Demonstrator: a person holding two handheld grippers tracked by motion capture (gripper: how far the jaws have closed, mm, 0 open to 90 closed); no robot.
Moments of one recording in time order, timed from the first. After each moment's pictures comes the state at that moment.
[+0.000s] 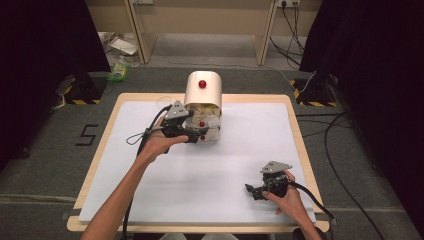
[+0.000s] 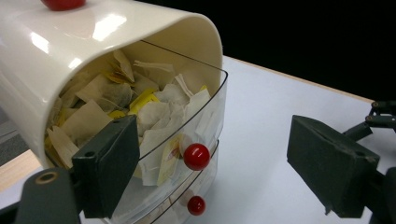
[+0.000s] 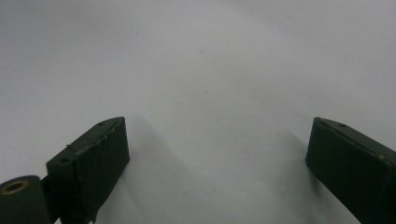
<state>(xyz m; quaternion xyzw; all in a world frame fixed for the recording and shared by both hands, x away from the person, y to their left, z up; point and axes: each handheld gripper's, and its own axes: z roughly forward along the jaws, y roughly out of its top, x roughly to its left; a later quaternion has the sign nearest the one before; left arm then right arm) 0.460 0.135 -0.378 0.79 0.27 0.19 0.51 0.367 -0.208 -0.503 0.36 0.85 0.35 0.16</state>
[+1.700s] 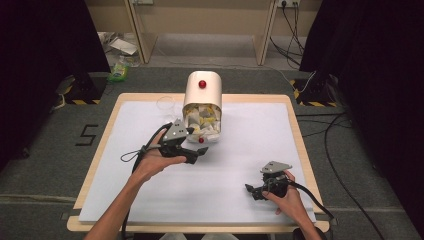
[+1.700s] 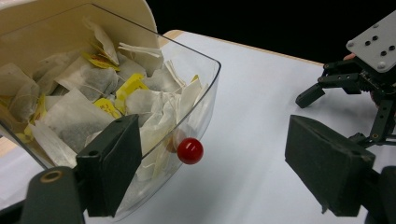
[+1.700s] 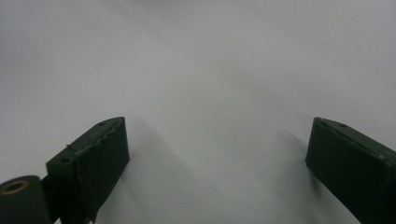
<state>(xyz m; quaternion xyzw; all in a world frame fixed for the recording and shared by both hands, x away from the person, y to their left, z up) 0.406 0.133 -0.385 0.81 0.24 0.19 0.49 0.367 -0.208 -0.503 0.37 0.85 0.35 0.16</state>
